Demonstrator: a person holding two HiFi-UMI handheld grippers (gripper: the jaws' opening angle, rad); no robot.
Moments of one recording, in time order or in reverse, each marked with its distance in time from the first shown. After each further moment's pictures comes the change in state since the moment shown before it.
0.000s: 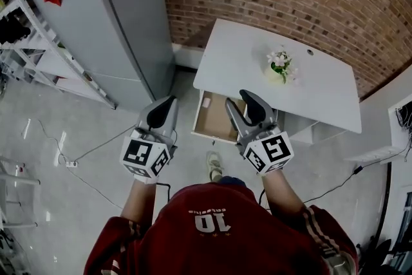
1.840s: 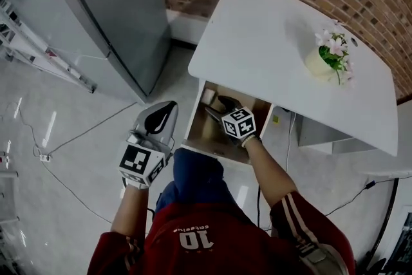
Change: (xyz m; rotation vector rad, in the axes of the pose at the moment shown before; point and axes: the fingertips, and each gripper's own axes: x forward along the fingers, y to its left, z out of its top) left arm 0.120 0.086 -0.342 -0.007 0.136 0.002; right arm 0.158 -0.116 -0.625 0.180 0.597 0.230
